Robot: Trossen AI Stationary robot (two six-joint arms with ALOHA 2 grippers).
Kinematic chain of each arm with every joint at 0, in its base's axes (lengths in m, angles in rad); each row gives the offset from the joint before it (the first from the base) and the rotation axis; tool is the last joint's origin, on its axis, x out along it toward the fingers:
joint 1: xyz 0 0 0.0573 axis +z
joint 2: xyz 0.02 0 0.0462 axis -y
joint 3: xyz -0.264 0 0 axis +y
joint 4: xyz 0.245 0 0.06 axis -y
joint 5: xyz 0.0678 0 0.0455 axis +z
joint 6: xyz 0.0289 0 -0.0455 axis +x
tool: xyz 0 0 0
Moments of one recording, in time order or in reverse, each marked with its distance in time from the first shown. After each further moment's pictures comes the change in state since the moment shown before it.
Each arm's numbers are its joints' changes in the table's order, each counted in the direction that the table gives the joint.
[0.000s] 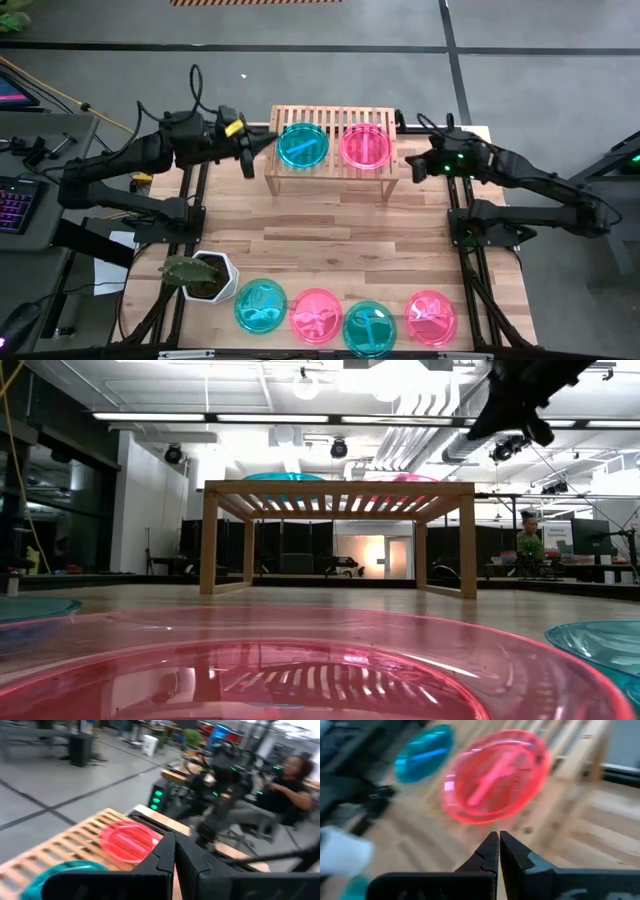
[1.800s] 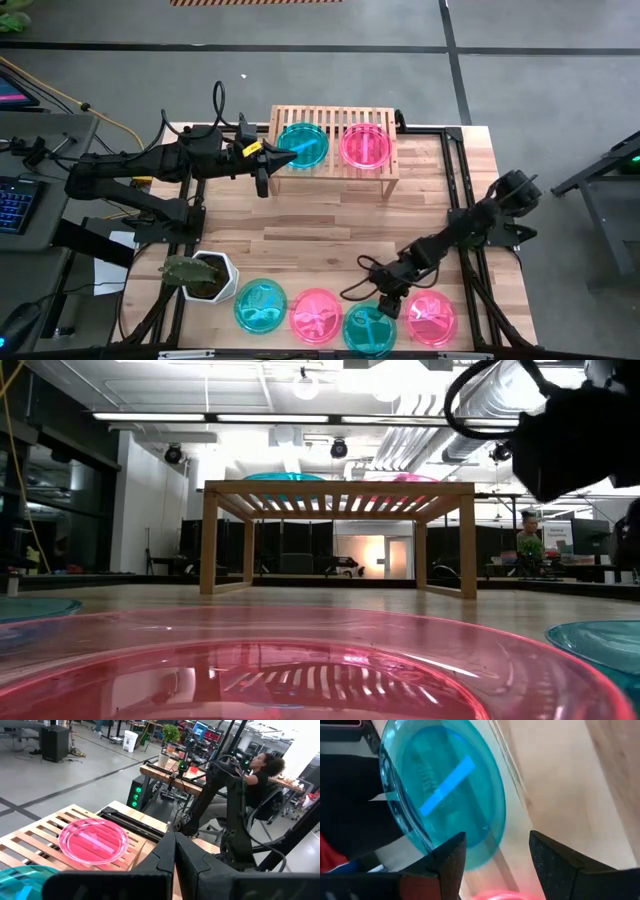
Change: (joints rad) left arm -0.132 -0.097 -0.001 0.117 0.026 -0.037; right arm 0.932 -0.938 0.001 0.469 0.448 0.477
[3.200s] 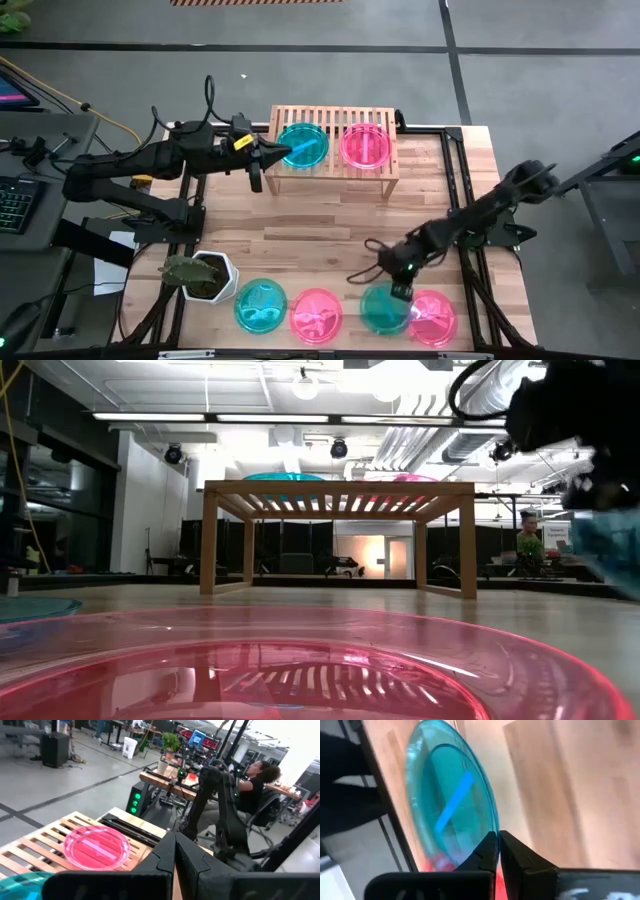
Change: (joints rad) left arm 0.037 0.037 0.000 0.000 -0.027 0.006; right arm -0.095 0.215 0.003 -0.347 -0.049 -0.302
